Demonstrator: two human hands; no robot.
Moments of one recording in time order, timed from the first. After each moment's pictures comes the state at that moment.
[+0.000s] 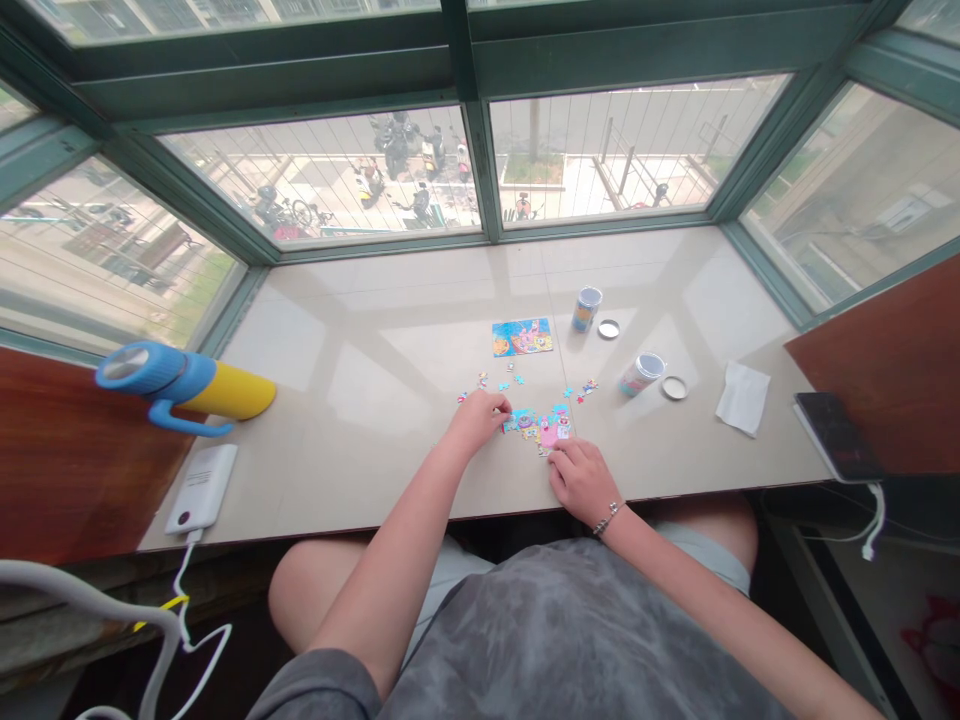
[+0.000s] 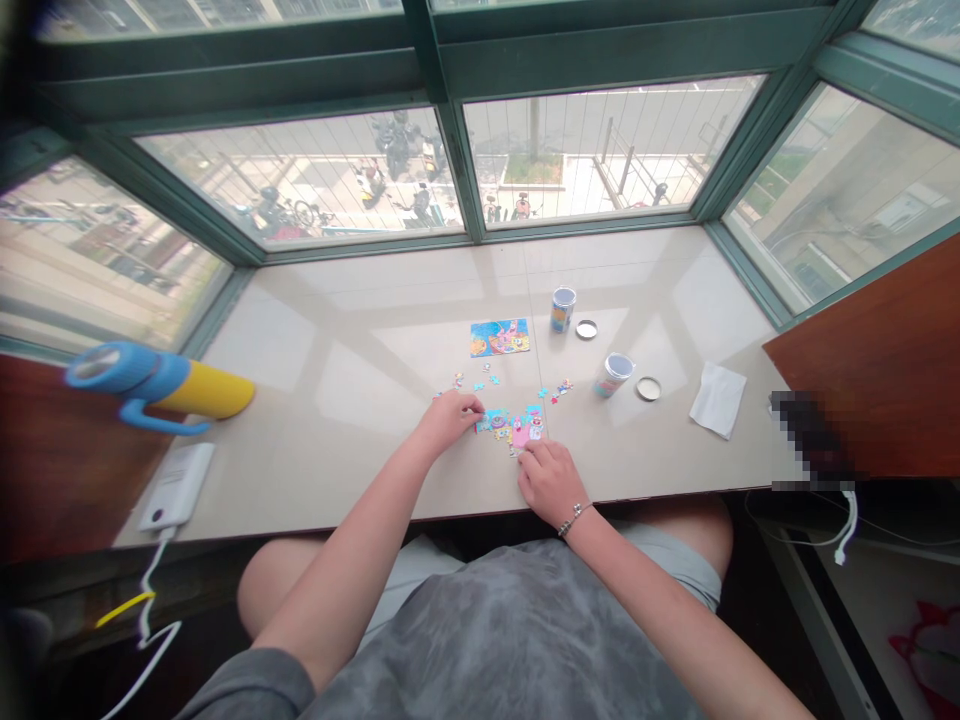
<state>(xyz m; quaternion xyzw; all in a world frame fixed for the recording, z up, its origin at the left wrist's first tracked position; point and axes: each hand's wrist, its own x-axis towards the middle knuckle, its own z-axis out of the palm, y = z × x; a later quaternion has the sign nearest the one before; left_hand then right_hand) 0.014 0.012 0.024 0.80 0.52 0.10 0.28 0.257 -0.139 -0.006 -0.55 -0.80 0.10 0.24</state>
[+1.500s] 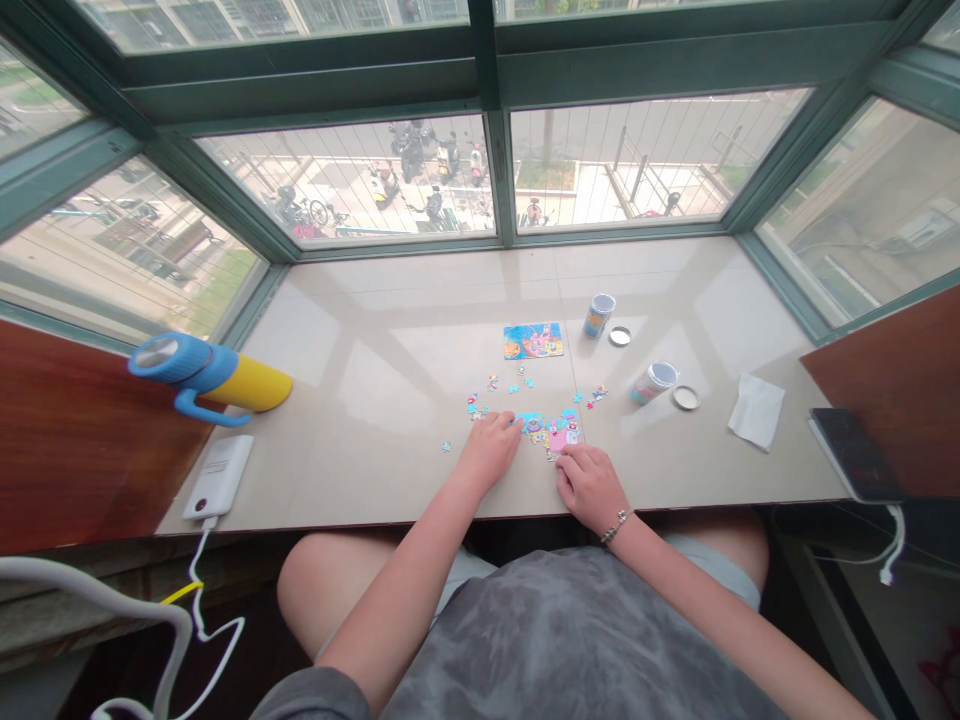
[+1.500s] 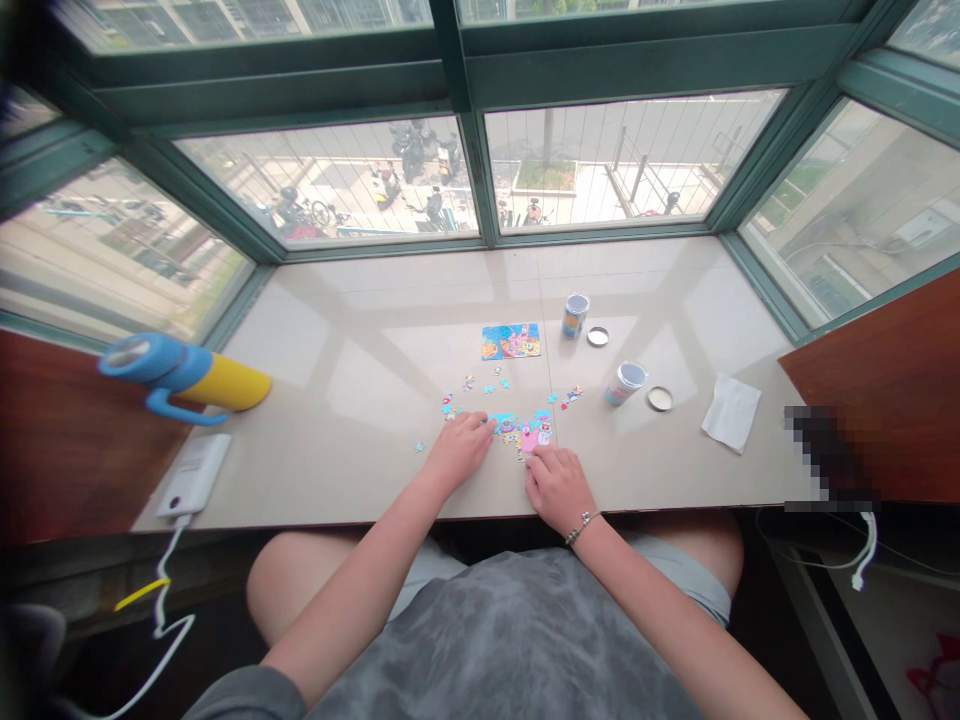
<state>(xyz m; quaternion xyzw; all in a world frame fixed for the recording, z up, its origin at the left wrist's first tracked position) 0.018 -0.050 0.023 0.86 0.49 0.07 0.09 0.255 -0.138 -0.006 -0.54 -0.80 0.09 0.23</state>
